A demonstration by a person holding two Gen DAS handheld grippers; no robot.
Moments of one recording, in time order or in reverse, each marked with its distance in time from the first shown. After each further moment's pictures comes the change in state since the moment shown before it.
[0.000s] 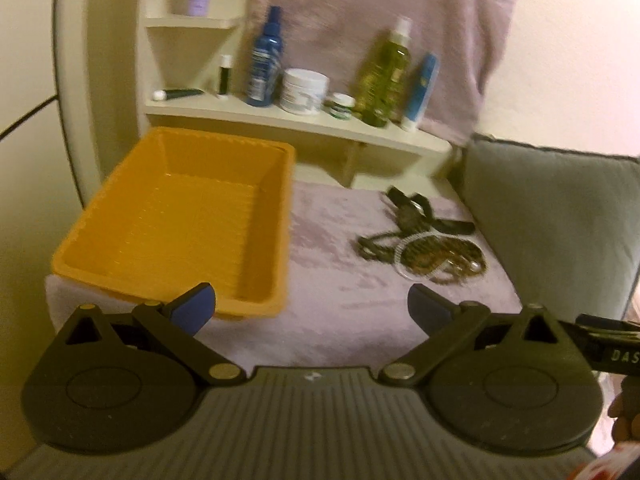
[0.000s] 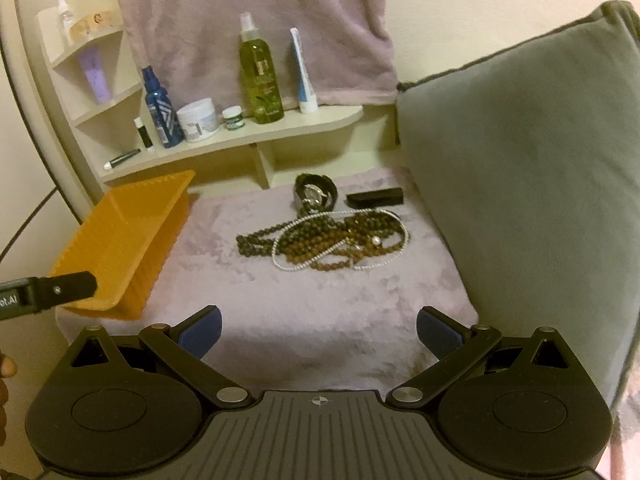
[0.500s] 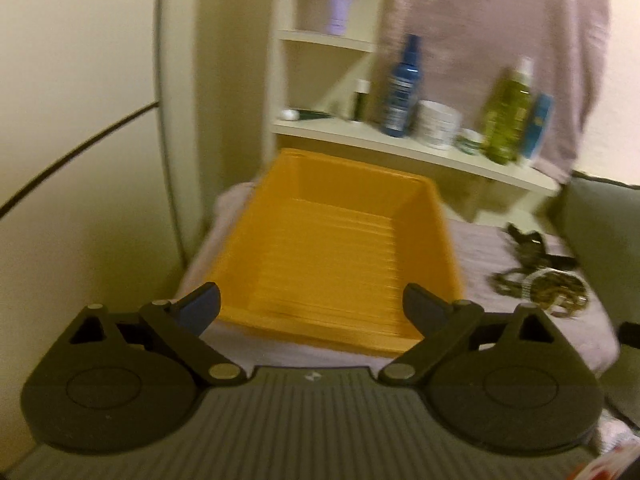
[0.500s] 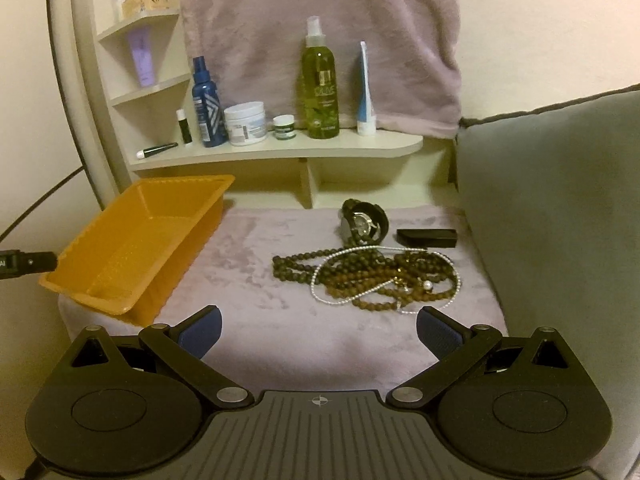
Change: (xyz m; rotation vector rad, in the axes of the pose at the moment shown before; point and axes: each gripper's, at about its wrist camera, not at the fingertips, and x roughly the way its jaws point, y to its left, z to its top) left arm 0.002 0.116 0.008 -0.057 -0.083 0.198; right arm 0.036 0.030 0.006 -0.146 -0.064 0.063
